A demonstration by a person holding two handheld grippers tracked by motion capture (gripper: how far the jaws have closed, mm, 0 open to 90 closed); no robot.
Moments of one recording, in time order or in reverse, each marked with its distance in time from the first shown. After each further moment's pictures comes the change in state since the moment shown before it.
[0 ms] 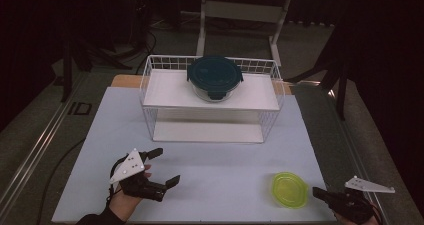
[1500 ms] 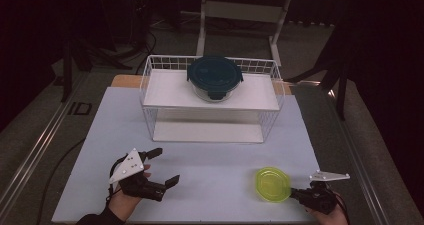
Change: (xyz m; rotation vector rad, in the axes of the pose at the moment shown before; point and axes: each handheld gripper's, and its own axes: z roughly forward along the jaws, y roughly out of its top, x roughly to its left) left arm 0.001 0.000 -0.001 0.000 0.000 -0.004; right arm 0.018 0.005 0.071 0.133 0.129 -0.014
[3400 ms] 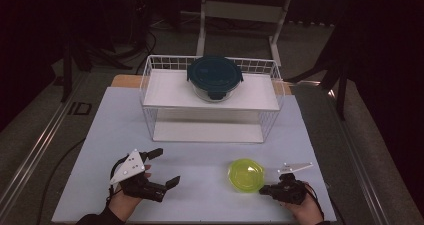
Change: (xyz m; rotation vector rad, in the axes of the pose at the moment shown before) left arm -0.001 0.000 0.001 0.009 -0.002 0.020; right arm 0.038 0.033 0.057 0.101 0.119 -0.099
